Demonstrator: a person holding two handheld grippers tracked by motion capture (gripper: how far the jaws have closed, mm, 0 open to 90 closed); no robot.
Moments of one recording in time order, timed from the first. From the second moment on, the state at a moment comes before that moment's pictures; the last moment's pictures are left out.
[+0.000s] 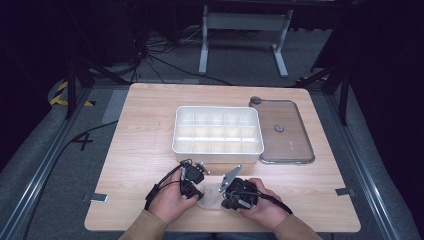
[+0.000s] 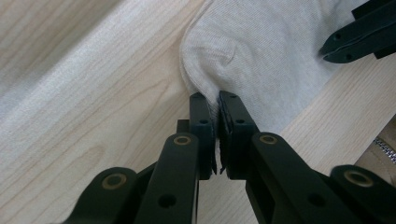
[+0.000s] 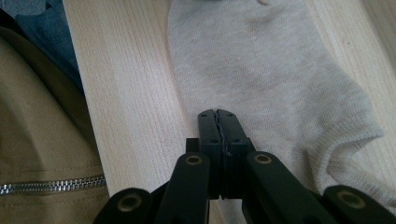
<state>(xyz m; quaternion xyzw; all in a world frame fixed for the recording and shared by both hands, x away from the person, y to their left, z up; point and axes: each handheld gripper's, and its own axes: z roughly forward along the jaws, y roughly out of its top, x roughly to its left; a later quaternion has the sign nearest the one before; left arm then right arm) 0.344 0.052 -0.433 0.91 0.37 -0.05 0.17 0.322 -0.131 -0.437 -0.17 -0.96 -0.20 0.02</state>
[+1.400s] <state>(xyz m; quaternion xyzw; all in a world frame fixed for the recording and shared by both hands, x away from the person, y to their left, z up) 0.345 0.065 -0.391 0.91 0.35 -0.06 0.22 0.340 -0.180 -0.436 -0.27 -0.94 -0.23 0.01</state>
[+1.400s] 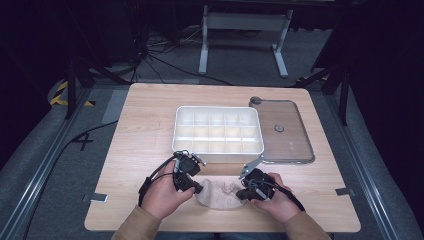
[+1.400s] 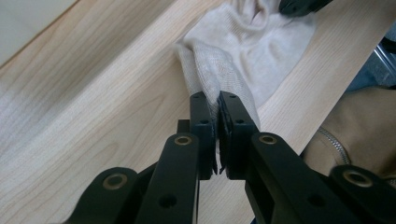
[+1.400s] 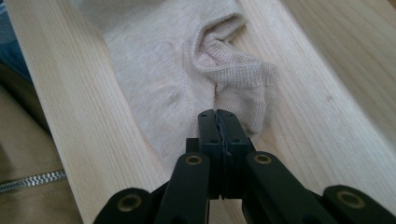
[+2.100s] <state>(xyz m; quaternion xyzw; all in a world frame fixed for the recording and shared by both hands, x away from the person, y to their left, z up) 0.336 0.032 -0.385 0.92 0.31 -0.05 0.24 0.332 -0.166 -0.440 -0.27 -0.93 -0.26 0.01</state>
